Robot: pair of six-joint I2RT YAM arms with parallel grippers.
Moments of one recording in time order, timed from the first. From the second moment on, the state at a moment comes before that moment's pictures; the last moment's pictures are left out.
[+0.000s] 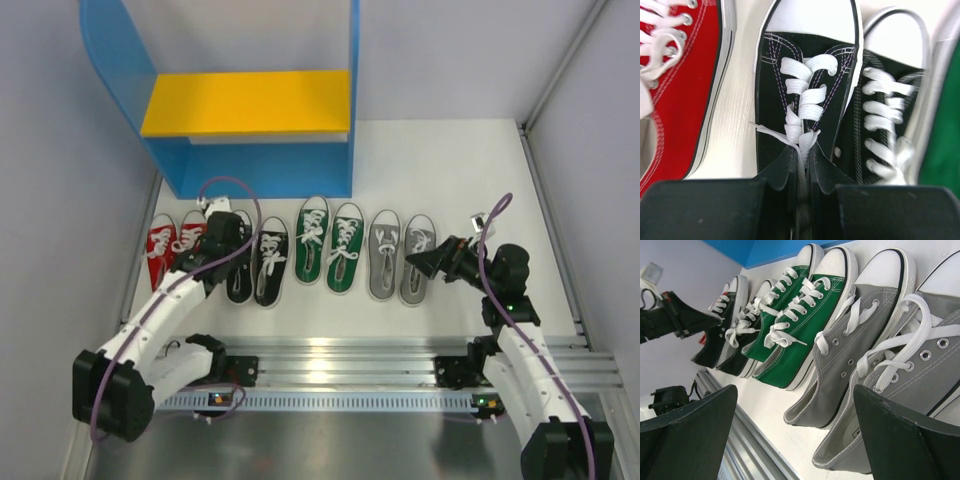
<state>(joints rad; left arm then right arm) -0.32 1.03 0.65 -0.45 -0.33 -0.45 0.02 0.62 0.24 0.12 -0.73 0.62</state>
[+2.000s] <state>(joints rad) -0.12 1.66 2.06 -0.60 -0.42 0.02 0.02 0.66 0.22 0.14 -0.81 0.65</state>
